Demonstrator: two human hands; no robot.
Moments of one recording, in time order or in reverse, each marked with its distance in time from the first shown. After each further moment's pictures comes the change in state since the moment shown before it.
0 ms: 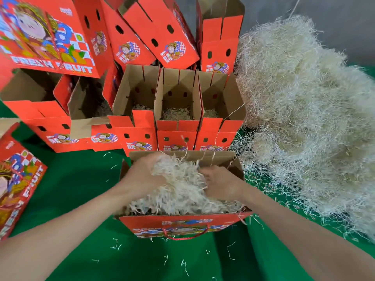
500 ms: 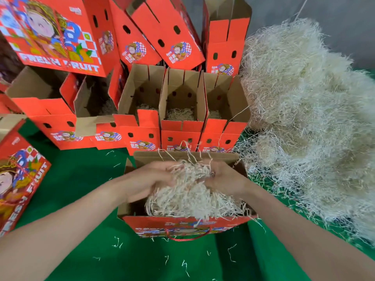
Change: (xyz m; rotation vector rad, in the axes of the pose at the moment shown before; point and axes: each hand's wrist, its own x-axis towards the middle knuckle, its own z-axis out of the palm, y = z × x) left_hand -0.002 0.008 -0.003 -0.419 -0.430 -0.186; right_hand 0.001 -0.011 -0.002 0.416 0.029 -0.053
